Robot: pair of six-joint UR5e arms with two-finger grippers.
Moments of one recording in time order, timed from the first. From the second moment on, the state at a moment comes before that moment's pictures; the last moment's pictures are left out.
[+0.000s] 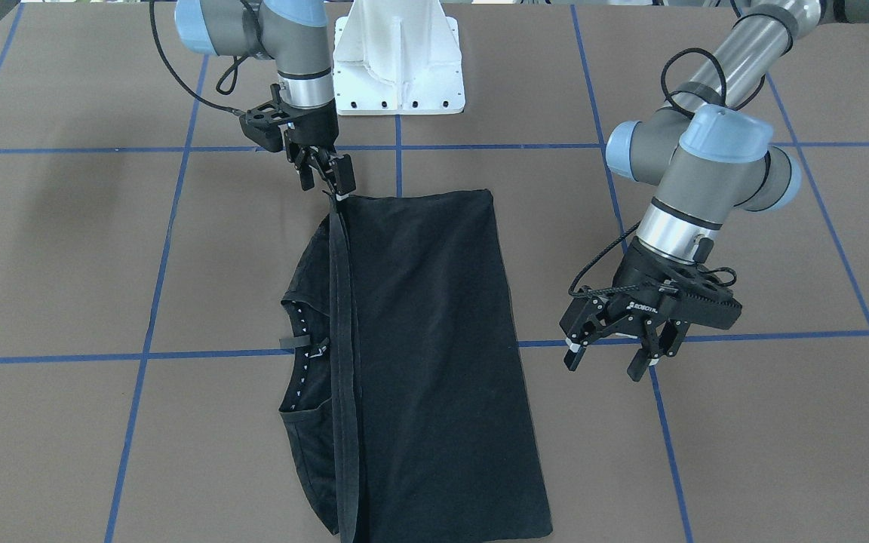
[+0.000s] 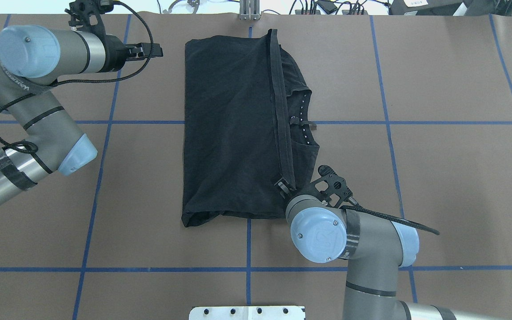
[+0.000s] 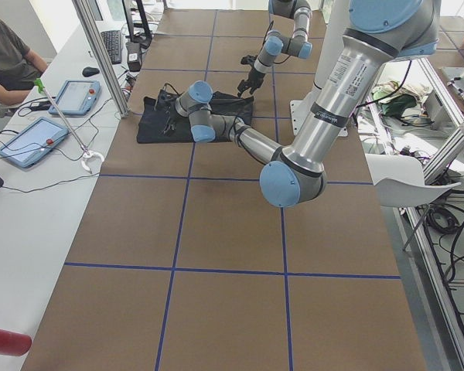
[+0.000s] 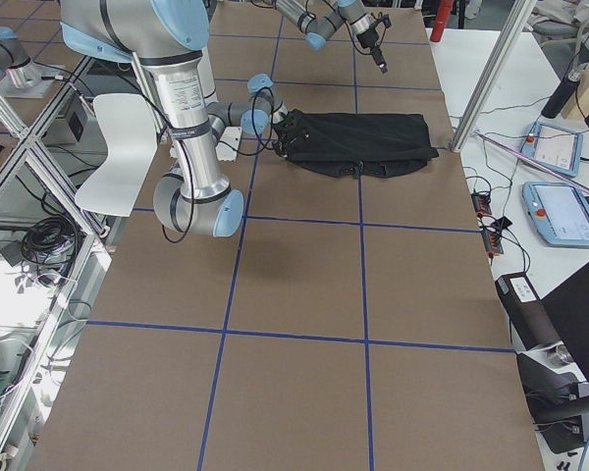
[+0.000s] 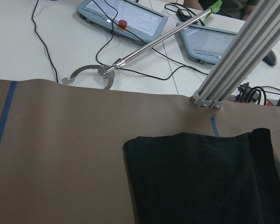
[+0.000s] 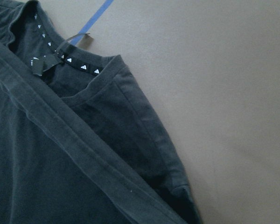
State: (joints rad) left arm -0.86 -2.09 -1.47 -2.41 -1.73 -1.14; right arm 0.26 -1.09 1.82 -1.47 1.30 2.24
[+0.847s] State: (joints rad) left arm -0.86 -2.08 -1.47 -2.41 -1.73 -1.16; right arm 0.27 -1.07 1.75 -1.47 1.31 2.21
